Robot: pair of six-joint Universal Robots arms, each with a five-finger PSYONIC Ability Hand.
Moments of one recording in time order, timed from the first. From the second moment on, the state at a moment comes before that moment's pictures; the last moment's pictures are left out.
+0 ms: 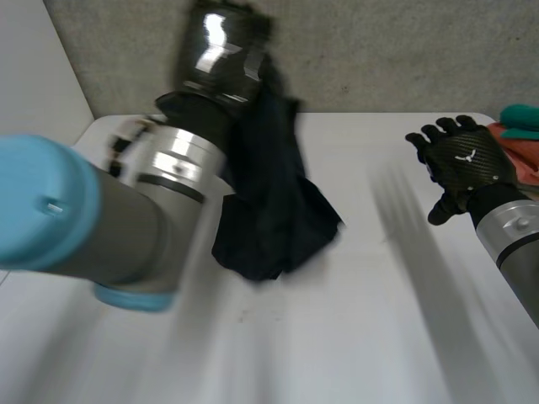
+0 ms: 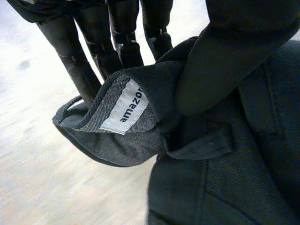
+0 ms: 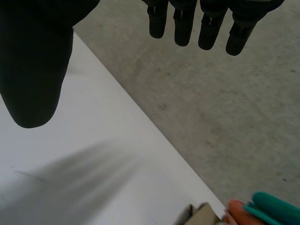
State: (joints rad) left arm 4.04 -1.86 -1.46 3.82 -1.60 3.65; right arm 1.77 -1.44 1.81 -0.34 1.35 2.63; left_hand 1.06 1.18 1.20 1.21 0.95; right_hand 0.23 0.21 0.21 0.21 0.04
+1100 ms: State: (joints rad) left arm 4.28 -1.87 -1.76 3.29 -1.46 3.49; right arm 2.11 -1.25 1.66 -0.02 1.46 2.63; left_hand 0.20 0.20 0.21 0.20 0.05; right_hand 0.23 0.21 0.21 0.21 0.04
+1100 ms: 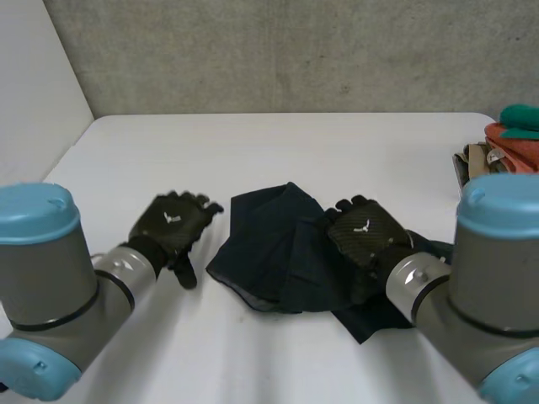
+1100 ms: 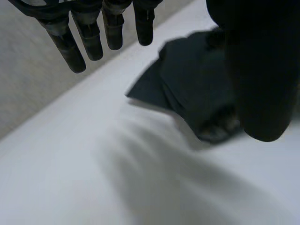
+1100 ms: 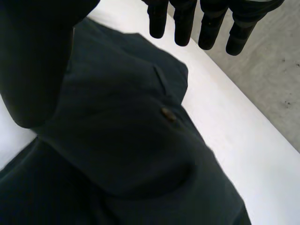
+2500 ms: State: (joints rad) left arm 3.80 -1.95 -1.49 3.44 -1.94 3.54; right arm 1.91 -0.92 1.19 -0.33 1.37 2.63; left_hand 0.27 0.25 0.25 0.25 0.07; right_hand 0.23 0.21 0.21 0.21 0.04
